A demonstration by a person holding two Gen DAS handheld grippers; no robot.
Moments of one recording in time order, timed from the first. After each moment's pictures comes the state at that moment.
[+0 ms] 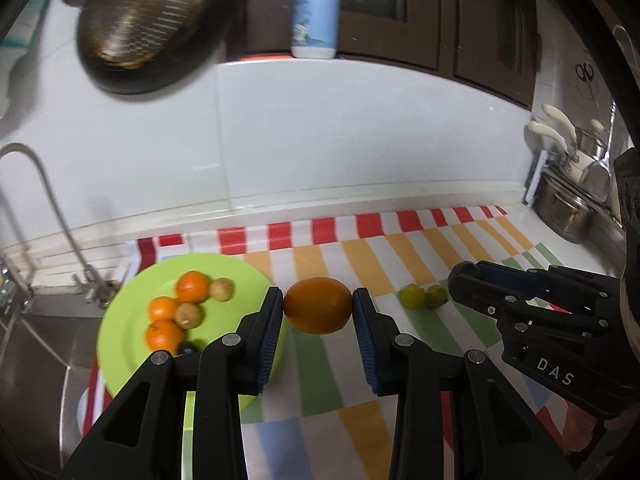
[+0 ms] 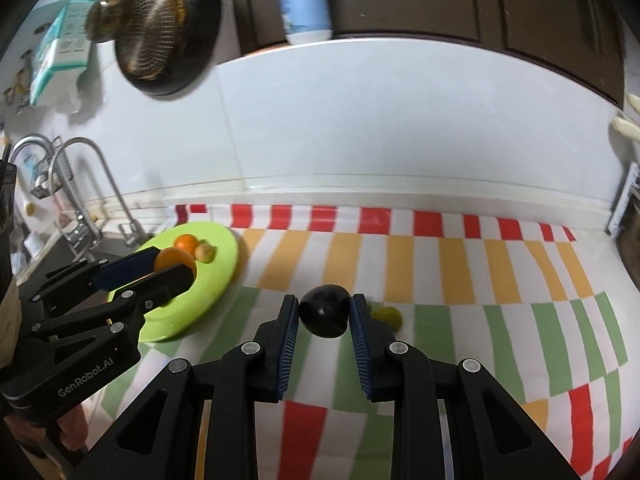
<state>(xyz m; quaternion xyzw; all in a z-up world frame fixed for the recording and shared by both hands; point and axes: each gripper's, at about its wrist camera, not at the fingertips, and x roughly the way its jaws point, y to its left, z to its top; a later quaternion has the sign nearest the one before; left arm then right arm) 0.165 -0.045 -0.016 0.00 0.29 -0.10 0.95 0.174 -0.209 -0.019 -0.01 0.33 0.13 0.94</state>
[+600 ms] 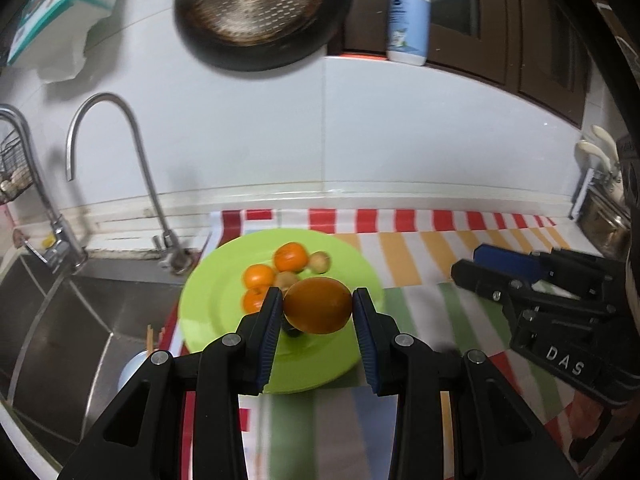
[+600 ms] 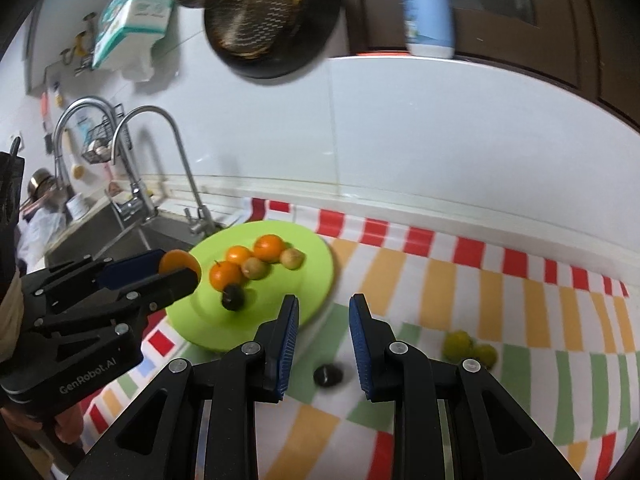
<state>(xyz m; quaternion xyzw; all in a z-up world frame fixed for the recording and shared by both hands) 0.138 0.027 -0.025 -0.01 0.30 -0.01 0.95 0.178 -0.129 -0.021 -0.06 0.31 0.24 0.92</state>
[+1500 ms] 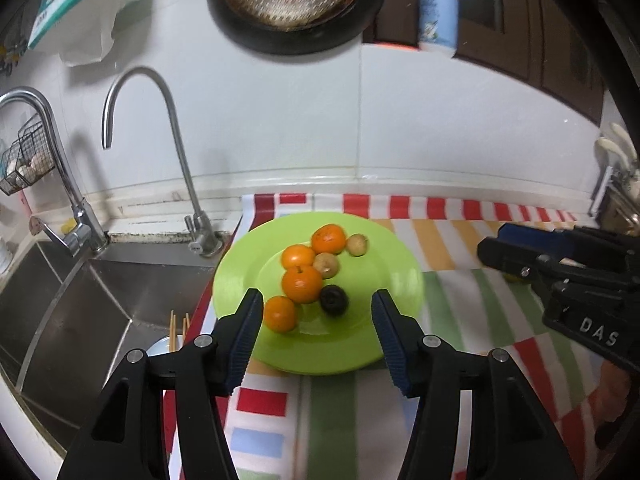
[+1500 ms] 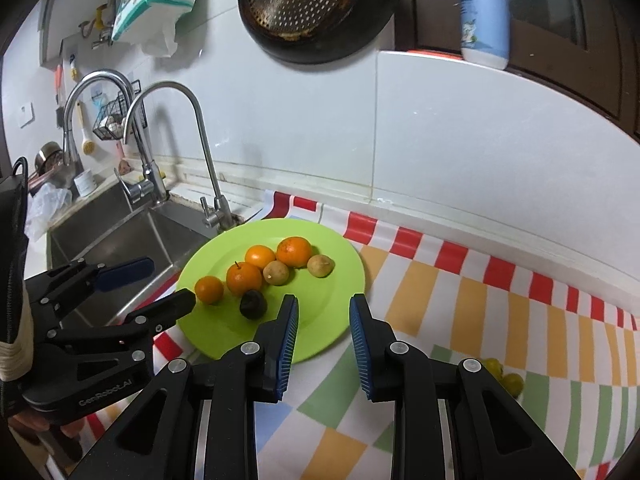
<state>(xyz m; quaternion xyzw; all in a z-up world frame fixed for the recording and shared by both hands) 0.127 0.047 -0.029 -0.01 0.30 0.02 0.95 0.178 -0.104 -0.019 -0.08 0.31 0.25 0.91</state>
